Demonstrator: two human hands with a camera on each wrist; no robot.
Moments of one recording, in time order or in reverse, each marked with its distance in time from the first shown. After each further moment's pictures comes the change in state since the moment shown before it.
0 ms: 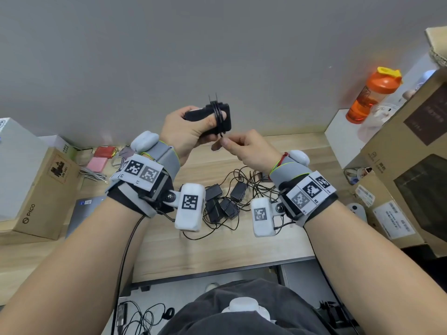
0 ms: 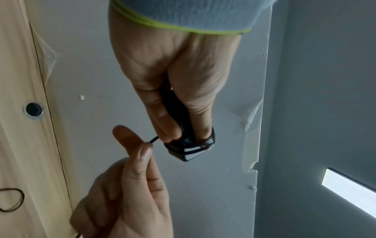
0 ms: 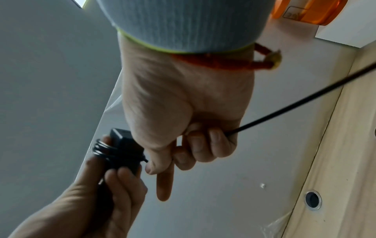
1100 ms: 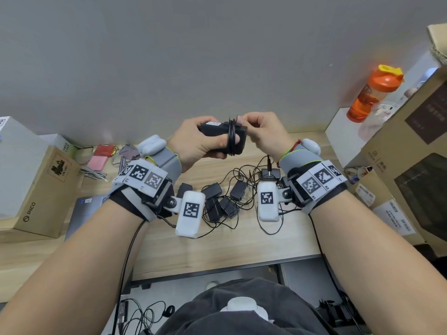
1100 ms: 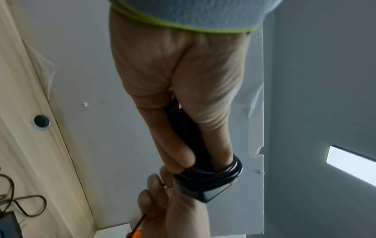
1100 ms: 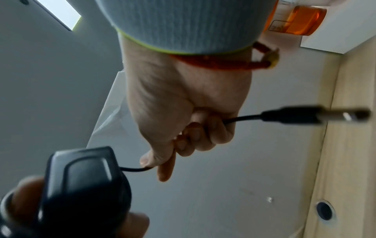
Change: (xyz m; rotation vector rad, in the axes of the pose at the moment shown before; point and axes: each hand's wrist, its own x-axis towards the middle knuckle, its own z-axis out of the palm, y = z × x) left_hand -0.012 -0.008 0.008 0.166 -0.228 -0.038; right_hand 0.018 0.015 -0.026 0.170 0.227 -0.047
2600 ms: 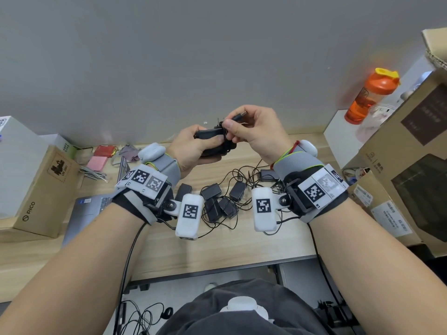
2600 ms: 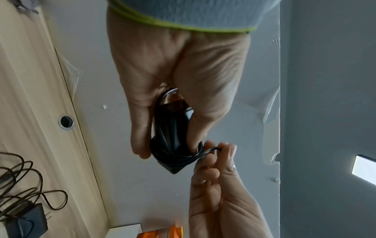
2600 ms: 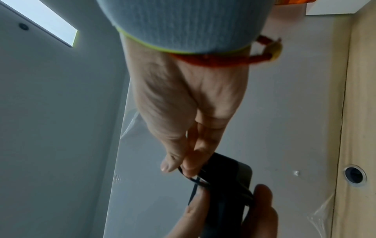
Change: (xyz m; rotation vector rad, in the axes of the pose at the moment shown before) left_hand 0.004 -0.023 -0.008 -0.070 0.105 -0.145; right_hand -0.018 -0.034 0.016 0.315 0.030 -0.020
